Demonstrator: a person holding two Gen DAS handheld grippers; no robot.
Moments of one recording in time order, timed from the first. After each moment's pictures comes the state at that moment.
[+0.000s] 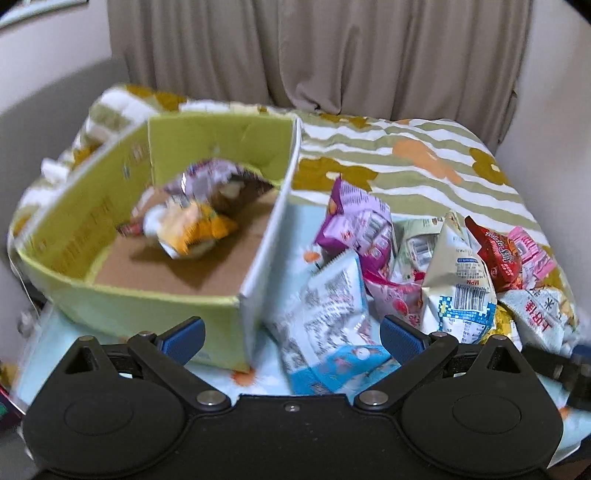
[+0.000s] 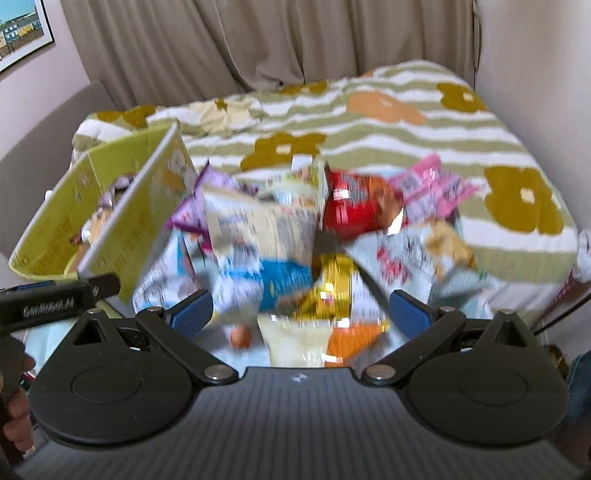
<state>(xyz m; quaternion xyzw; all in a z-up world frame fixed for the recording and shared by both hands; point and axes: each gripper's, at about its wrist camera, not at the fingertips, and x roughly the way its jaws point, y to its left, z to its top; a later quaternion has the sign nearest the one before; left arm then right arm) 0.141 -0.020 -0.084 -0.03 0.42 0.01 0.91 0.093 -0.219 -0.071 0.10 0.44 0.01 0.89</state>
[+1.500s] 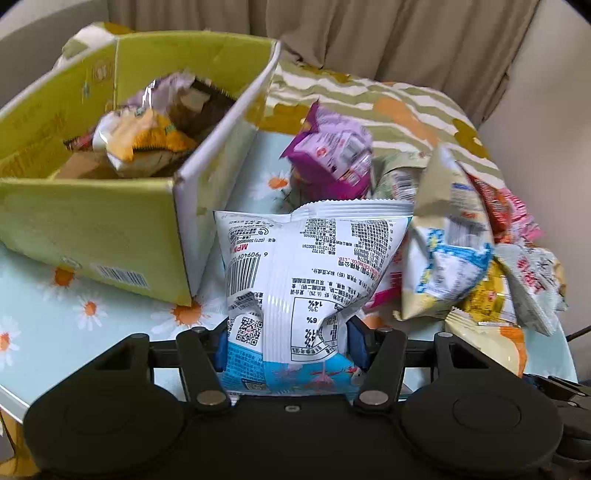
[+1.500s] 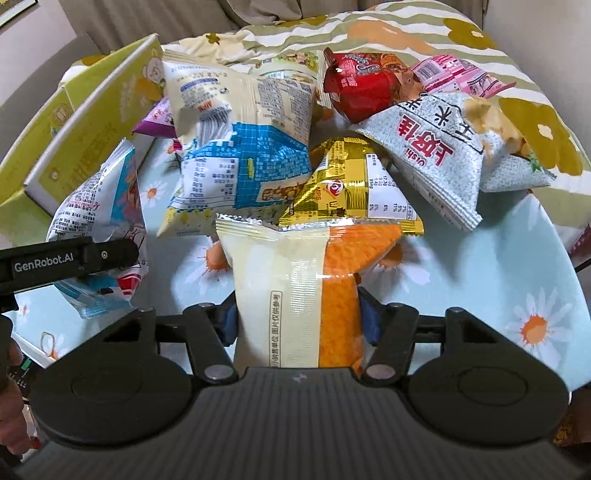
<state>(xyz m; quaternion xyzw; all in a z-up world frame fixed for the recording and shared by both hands) 0.135 -0.029 -0.128 -0.07 0.47 -0.04 0.88 0.091 -0.204 -0.141 0.10 0.51 0.01 0.86</state>
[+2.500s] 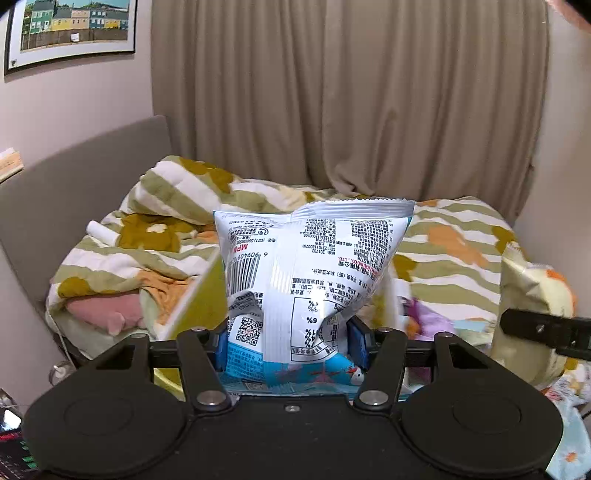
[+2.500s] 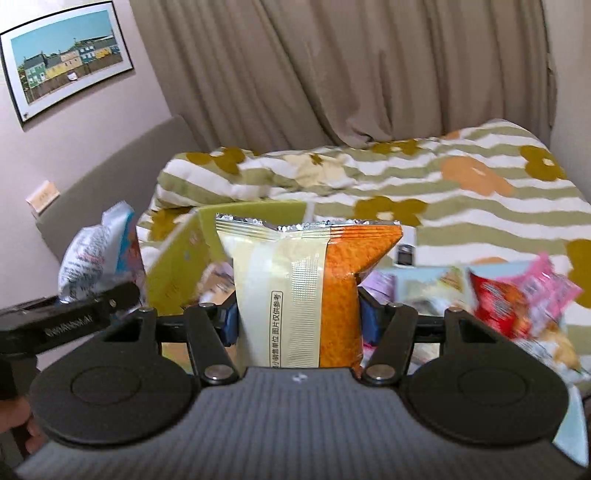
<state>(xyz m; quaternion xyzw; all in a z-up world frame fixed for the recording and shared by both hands) 0.150 0.105 0.020 -0.02 0.32 0.04 0.95 0.155 -0.090 0.032 0.11 0.35 0.12 0.92</state>
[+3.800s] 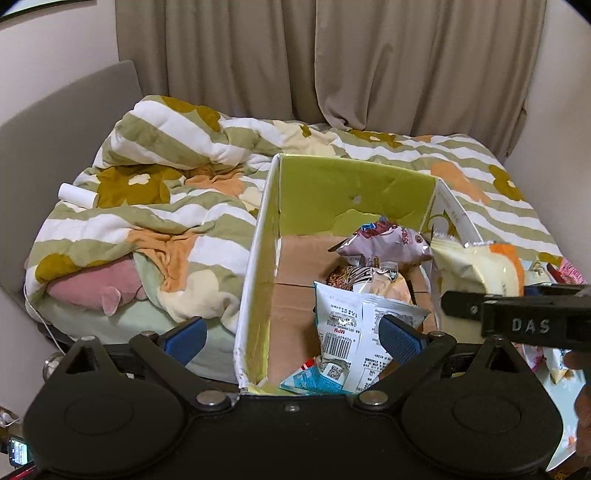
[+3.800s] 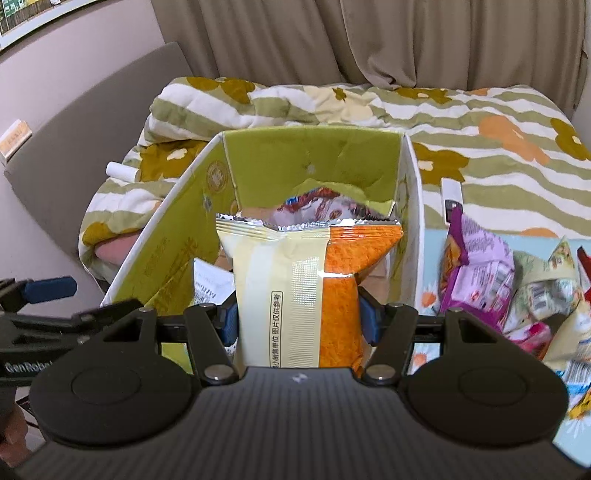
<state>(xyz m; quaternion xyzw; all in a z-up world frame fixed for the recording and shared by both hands) 0.200 0.221 -0.035 -0.01 0.41 -0.03 0.91 0.224 0.063 -0.040 0.06 0.44 0.09 0.89</state>
